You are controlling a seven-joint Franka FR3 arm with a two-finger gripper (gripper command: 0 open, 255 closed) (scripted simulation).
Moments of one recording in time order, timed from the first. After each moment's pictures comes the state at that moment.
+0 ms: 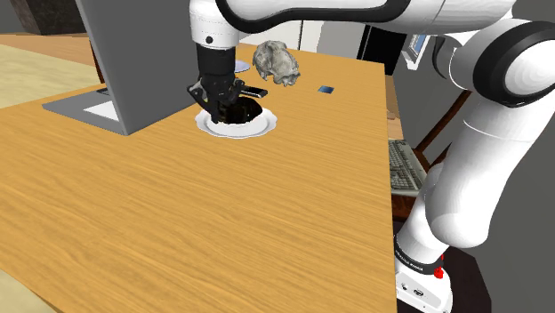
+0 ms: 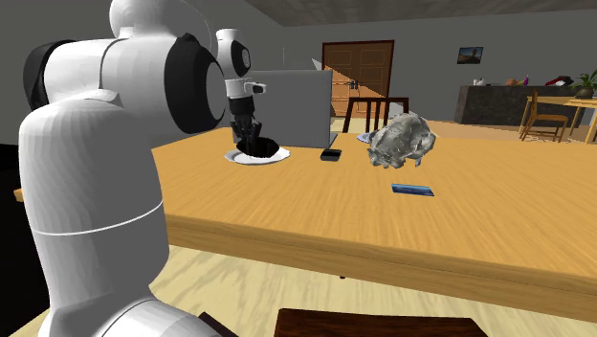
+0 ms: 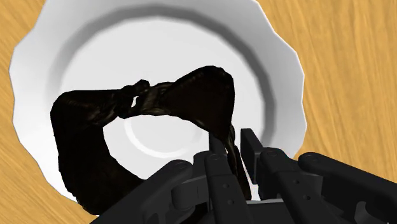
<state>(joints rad) 0.20 0.06 0.35 -1.56 -0.11 1.69 0.67</state>
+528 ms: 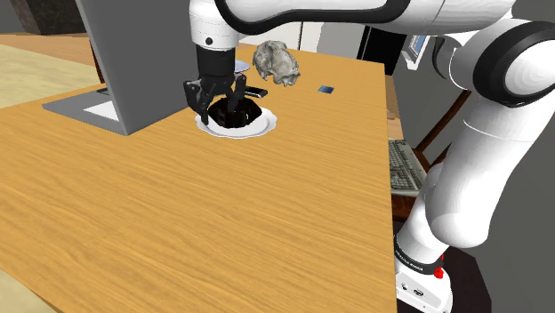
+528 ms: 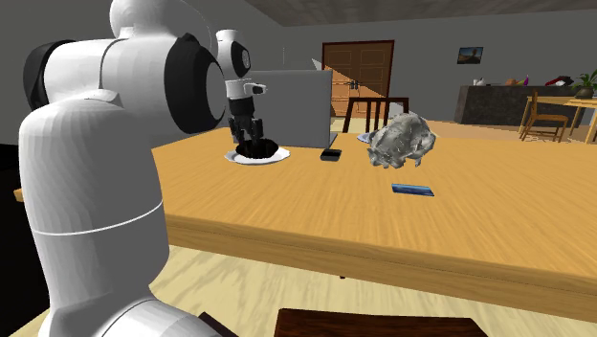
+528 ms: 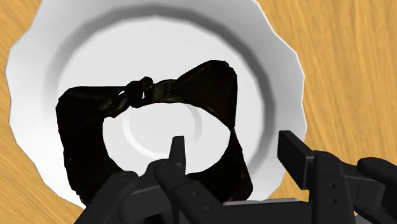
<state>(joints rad) 0.20 0.06 0.35 -1.57 -0.11 1.69 0.67</state>
